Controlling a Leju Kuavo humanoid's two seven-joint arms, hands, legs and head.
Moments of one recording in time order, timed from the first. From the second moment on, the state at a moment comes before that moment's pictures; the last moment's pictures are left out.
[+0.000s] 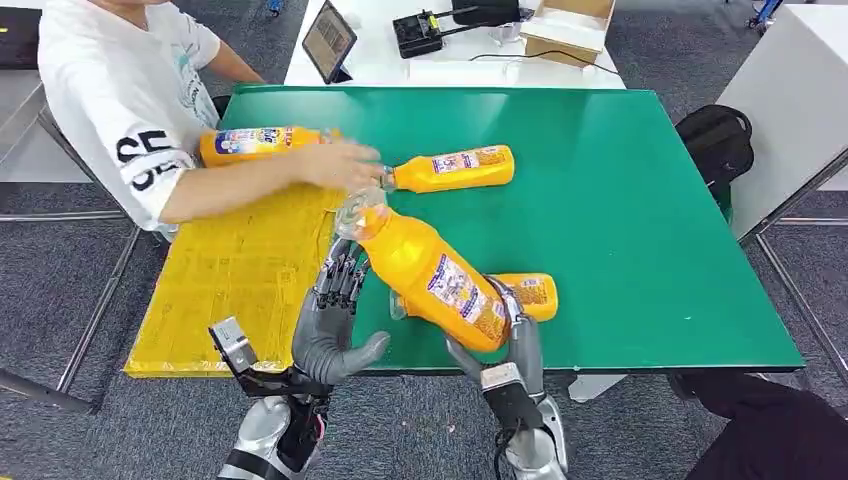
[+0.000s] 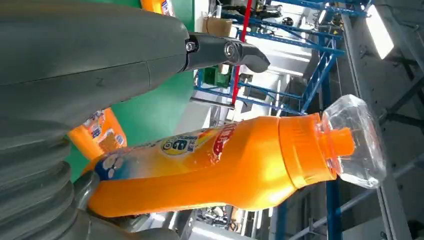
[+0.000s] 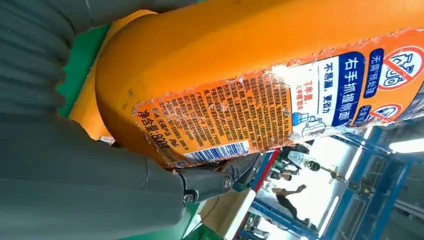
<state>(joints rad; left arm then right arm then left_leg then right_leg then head) -0.11 -0.31 -0.30 -1.30 0.07 -0.37 -0.69 0.00 0.28 0.04 -1.29 0.38 -0.30 -0.66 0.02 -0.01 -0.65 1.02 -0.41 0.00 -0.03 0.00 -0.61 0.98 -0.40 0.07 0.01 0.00</state>
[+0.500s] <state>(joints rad) -0.13 -0.31 -0.32 -1.22 0.00 -0.31 -0.64 -0.05 0.33 0.12 -1.06 0.55 -0.36 -0.66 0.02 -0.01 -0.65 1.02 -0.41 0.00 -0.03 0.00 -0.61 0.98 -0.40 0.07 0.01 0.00</state>
